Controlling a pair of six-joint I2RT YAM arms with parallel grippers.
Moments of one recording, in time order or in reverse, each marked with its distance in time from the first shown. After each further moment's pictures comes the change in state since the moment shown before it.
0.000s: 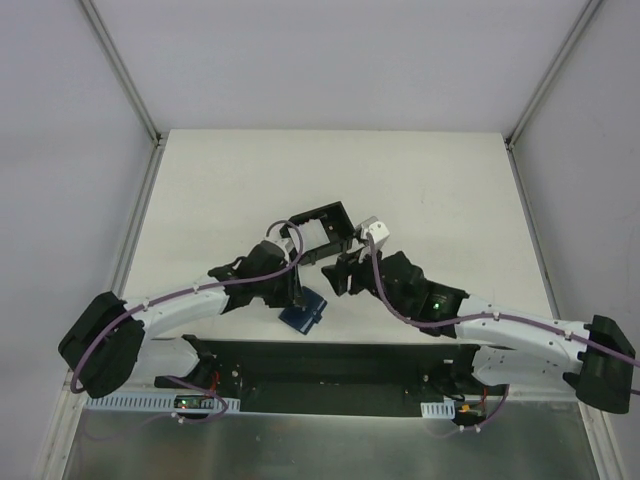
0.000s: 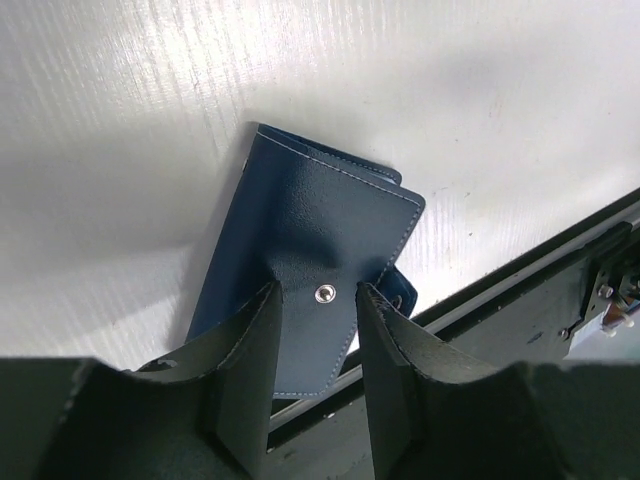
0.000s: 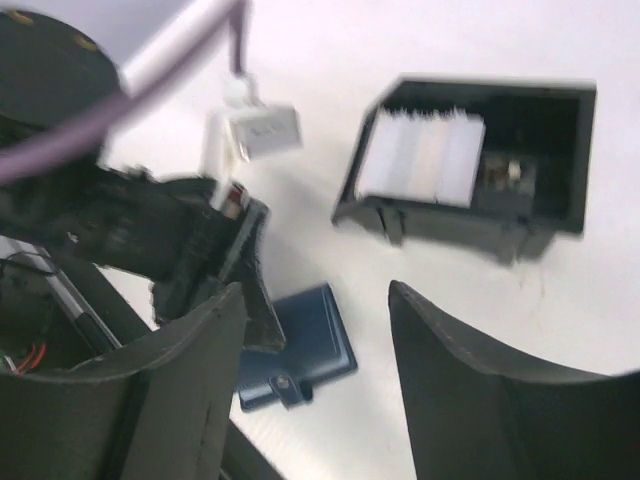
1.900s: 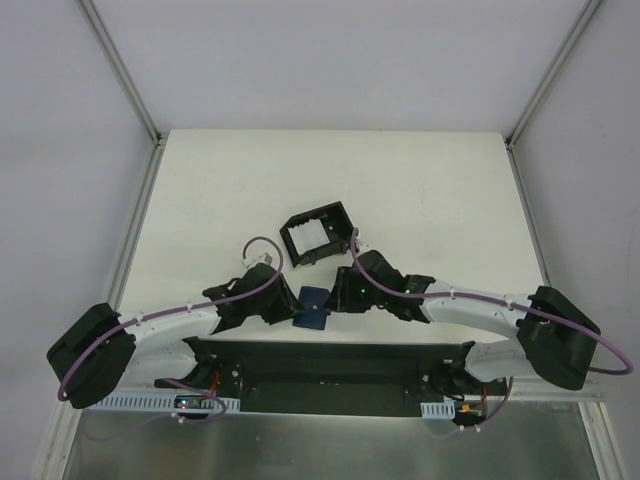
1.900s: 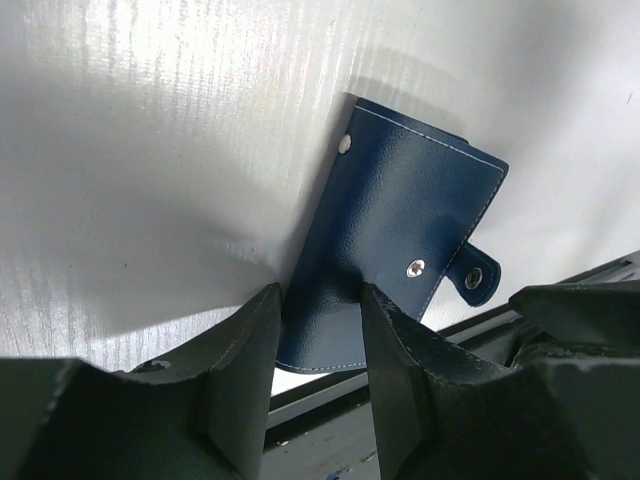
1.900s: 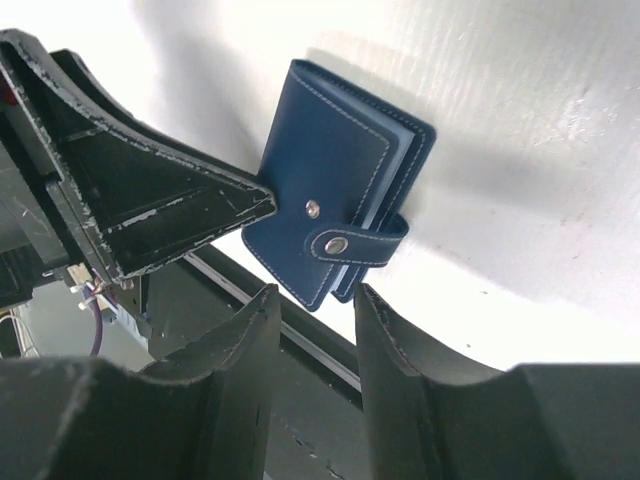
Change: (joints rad) left arm -0.079 -0.106 -0.181 0.098 -0.182 -0.388; right arm -0.132 0.282 0.011 -0.262 -0.374 0.603
